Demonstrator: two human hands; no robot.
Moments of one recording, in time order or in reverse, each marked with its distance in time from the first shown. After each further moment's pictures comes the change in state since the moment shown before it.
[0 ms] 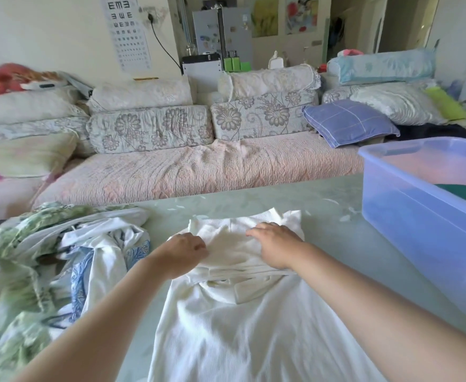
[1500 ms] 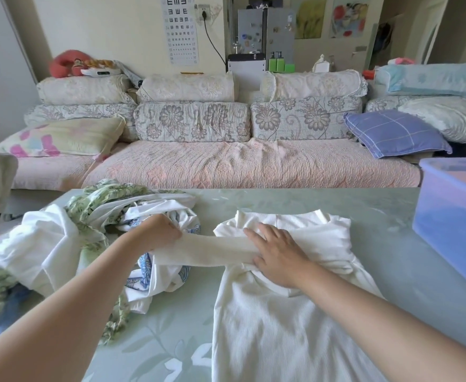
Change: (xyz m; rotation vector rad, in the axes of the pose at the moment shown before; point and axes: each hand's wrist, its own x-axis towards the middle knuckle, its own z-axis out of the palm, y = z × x) left_hand -0.073 -0.113 -0.063 -0.156 0.085 -0.543; right_hand 0.010 -0.104 0.036 -0.131 0.144 -0.187
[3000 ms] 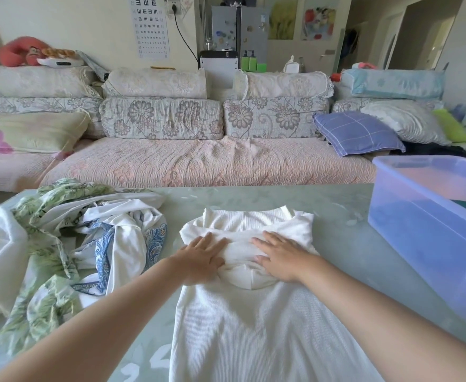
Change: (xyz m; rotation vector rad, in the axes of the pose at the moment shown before) left_hand -0.031 0.094 0.109 0.340 -0.229 0.525; right_hand -0.046 0.060 -0.020 0.084 -0.335 0.245
